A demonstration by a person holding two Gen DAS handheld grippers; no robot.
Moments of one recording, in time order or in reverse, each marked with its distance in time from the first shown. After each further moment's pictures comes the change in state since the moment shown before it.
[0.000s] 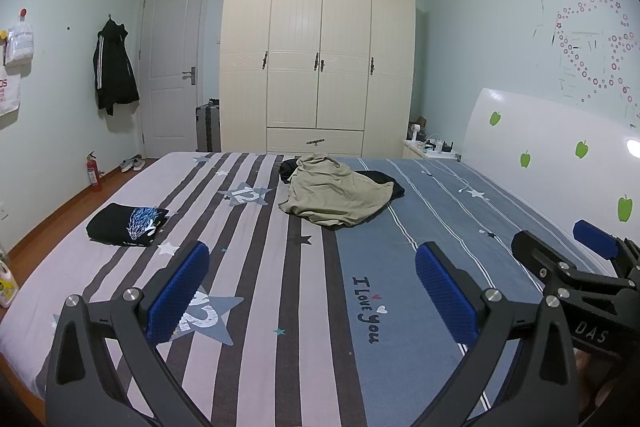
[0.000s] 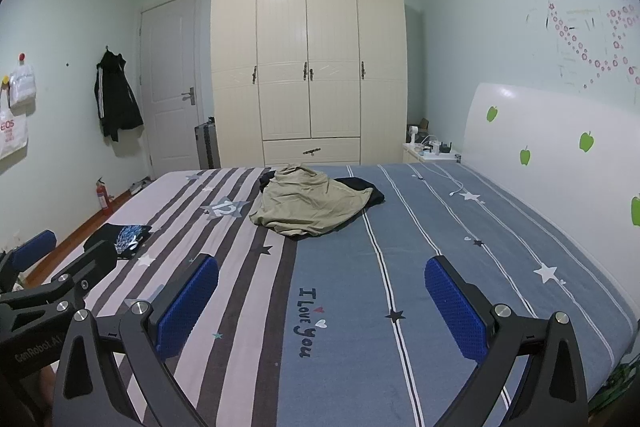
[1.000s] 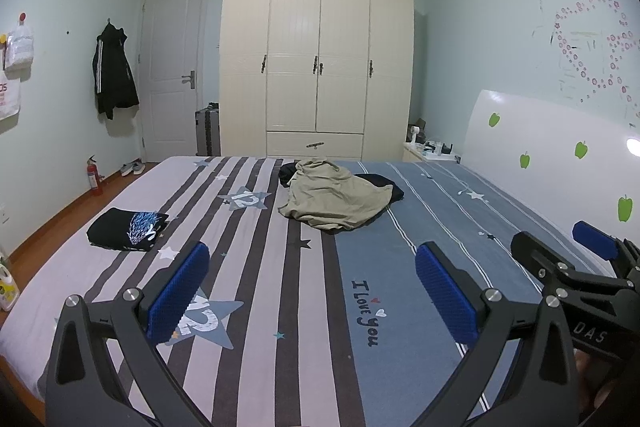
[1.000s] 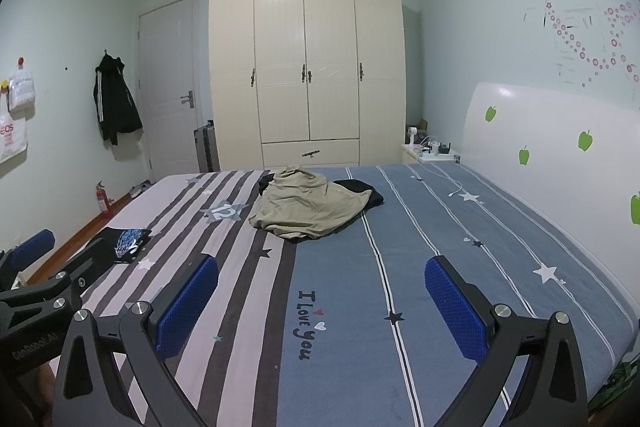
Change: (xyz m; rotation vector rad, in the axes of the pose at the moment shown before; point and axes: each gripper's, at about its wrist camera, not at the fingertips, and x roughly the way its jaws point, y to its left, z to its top) left arm -0.004 -0.003 0.003 0.008 -0.012 0.001; right arm -0.004 -0.001 -0.002 0.009 -0.008 -0.002
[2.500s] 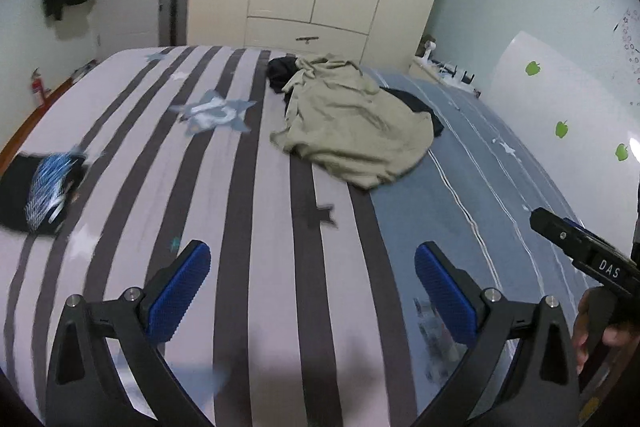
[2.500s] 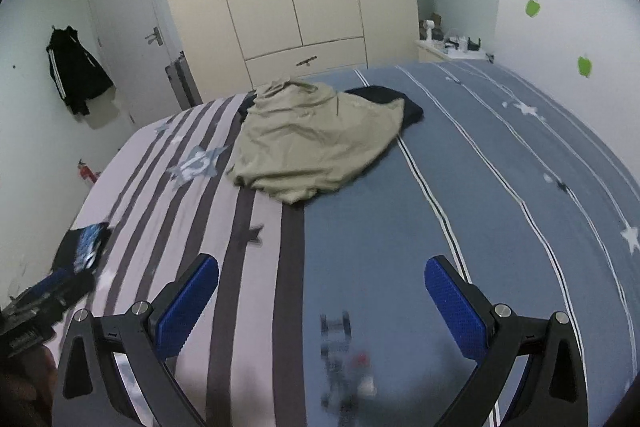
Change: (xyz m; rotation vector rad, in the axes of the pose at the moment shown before) left arm 0.387 0.111 -0.002 -0.096 0.413 -0.127; right arm 0.355 0.018 0.016 0.117 0.362 0.018
